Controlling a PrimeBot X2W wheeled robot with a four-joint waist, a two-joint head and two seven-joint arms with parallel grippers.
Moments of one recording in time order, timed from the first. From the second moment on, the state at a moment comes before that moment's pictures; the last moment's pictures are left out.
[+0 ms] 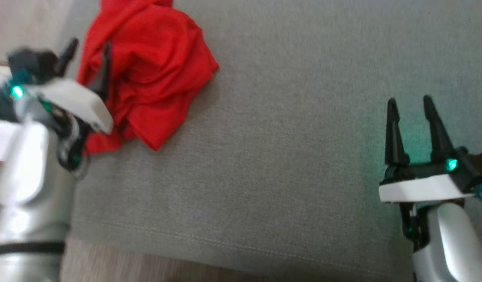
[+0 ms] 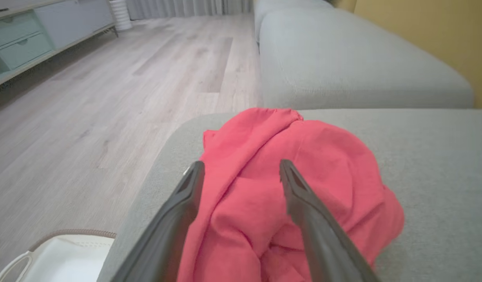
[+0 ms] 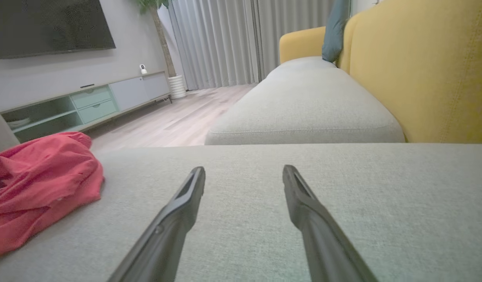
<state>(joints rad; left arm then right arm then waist) -0.63 0.23 -0.15 0.52 -0.25 -0.12 -0.02 -0.18 -0.04 0.00 0.14 0.11 0.13 -0.25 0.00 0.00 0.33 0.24</state>
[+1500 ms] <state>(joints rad) -1.01 0.43 -0.44 0.72 -0.58 -0.08 -0.23 -0.22 -0.05 -0.01 0.10 0.16 0.13 -0.25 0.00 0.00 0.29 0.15</state>
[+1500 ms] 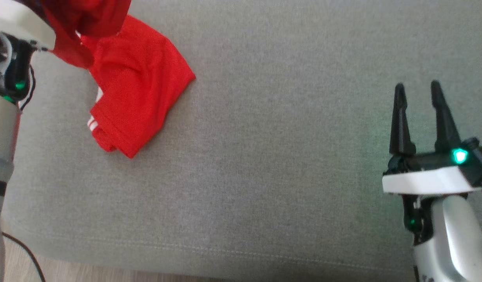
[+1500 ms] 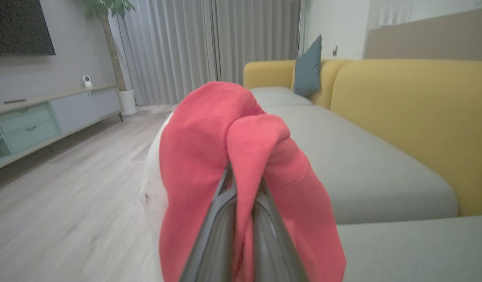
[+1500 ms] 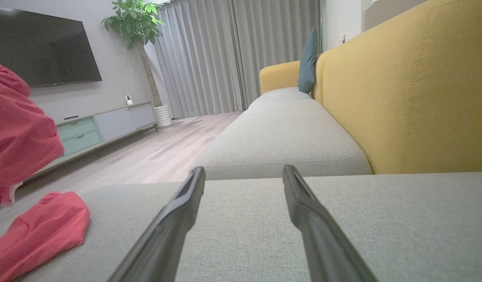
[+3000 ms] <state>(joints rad) -0.87 0.14 -0.66 0.59 -0.53 0.08 -0.20 -0.20 -0.05 0.03 0.01 0.31 0.13 -0.25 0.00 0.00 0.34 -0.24</state>
